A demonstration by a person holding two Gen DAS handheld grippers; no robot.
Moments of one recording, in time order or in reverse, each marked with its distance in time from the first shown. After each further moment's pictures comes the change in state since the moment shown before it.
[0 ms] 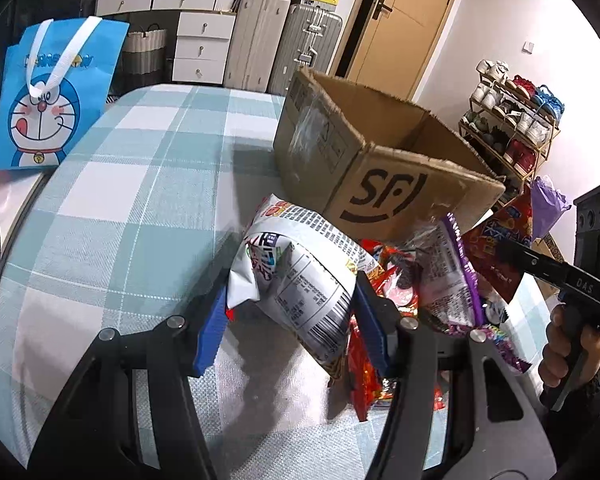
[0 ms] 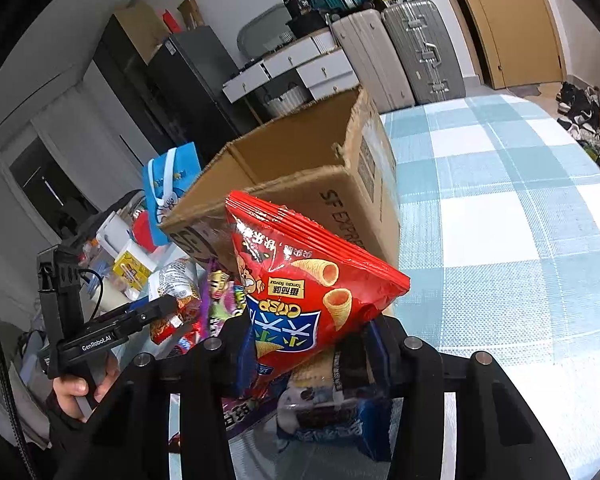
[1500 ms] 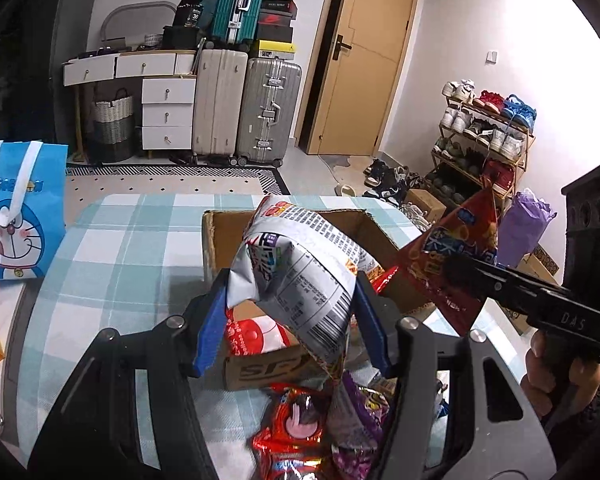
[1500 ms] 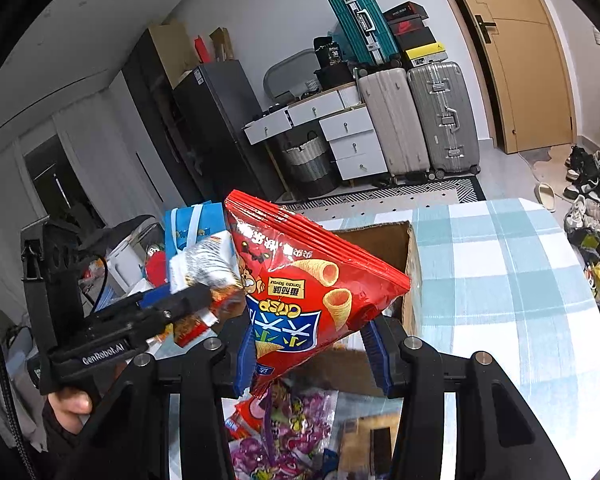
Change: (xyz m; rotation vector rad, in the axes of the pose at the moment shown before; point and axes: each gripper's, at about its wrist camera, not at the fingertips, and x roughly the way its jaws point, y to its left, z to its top) left arm -0.041 -0.112 0.103 0.128 -0.157 -0.039; right arm -0.041 0.060 0.085 -0.097 -0.149 0.008
